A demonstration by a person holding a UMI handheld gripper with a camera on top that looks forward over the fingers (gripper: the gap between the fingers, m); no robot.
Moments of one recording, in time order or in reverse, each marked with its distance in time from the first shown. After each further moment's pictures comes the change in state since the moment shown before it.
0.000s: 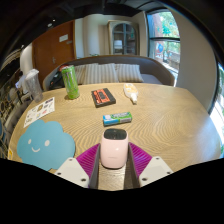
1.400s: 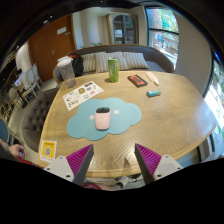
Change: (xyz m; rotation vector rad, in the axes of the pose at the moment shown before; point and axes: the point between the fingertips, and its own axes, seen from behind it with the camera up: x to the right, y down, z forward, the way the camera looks) arm -0.226 0.066 -0.181 -0.173 0.033 0.074
